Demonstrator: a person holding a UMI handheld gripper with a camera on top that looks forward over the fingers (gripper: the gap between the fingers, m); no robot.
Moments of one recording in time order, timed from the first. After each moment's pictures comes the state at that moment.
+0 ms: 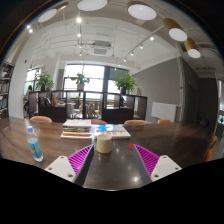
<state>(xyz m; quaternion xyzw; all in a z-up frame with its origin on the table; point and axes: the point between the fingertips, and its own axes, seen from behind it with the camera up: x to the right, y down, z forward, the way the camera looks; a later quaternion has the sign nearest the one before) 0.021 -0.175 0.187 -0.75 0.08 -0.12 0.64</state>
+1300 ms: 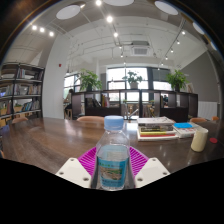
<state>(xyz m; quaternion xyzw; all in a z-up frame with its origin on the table) -0.339 0.009 0.087 -0.74 -0.08 0.08 0.66</state>
